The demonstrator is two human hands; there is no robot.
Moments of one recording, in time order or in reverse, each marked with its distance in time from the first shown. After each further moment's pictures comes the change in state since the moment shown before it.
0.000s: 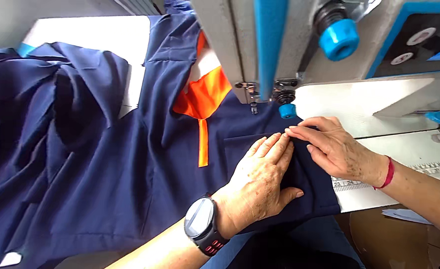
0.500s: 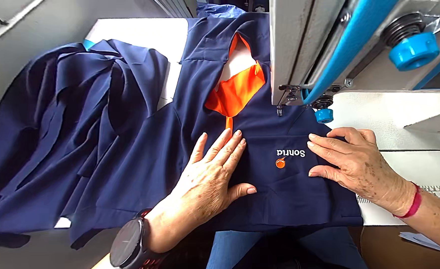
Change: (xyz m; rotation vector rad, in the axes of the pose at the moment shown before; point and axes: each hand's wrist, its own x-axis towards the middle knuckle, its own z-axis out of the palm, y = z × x) left_hand -0.088 -0.062 -0.046 0.232 0.002 -0.231; right_hand 0.001 -0.020 0.011 -0.237 0.061 0.042
